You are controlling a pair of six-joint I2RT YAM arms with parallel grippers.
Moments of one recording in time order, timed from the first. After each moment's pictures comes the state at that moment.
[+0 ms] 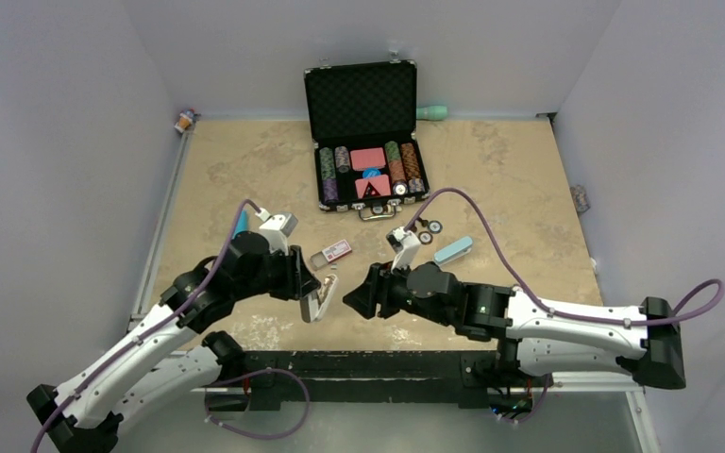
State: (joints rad) left arm -0.74 0.69 0.73 -0.68 0.10 -0.61; right arm 1.29 1.00 0.72 -0.11 0.26 0.87
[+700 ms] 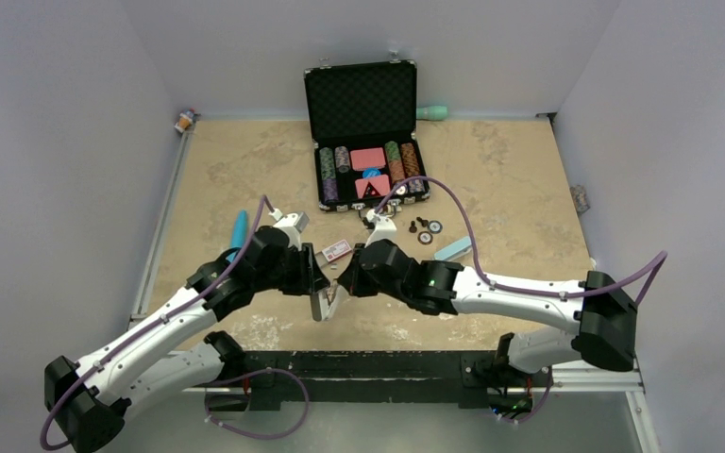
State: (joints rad) left arm -0.74 0.84 0.69 -0.58 0.10 -0.70; right arm 1.20 1.34 0.91 -0.19 0.29 0.97
